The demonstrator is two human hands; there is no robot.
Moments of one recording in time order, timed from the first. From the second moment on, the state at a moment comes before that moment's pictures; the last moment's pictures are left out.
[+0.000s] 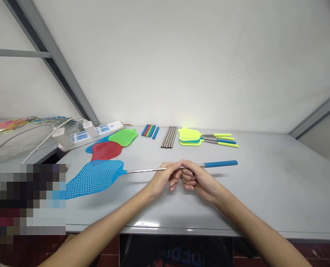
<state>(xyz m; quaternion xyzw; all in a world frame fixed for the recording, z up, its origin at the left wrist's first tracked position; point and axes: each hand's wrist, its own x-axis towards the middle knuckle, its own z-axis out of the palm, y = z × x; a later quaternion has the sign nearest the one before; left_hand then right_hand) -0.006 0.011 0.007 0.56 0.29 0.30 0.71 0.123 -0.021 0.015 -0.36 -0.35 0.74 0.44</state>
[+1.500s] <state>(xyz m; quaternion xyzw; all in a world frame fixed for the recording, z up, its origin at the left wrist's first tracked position) -0.007 0.010 0.010 0.51 0.31 0.27 0.76 0.127 -0.017 0.005 -0.40 -0.32 0.74 0.44</state>
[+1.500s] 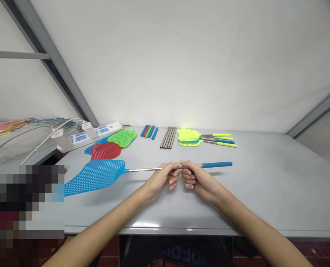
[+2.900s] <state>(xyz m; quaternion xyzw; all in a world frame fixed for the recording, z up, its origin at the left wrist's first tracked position) -0.022 0.027 0.022 0.50 0.33 0.25 0.77 0.134 -0.010 0.015 -0.39 -0.32 0.70 0.50</state>
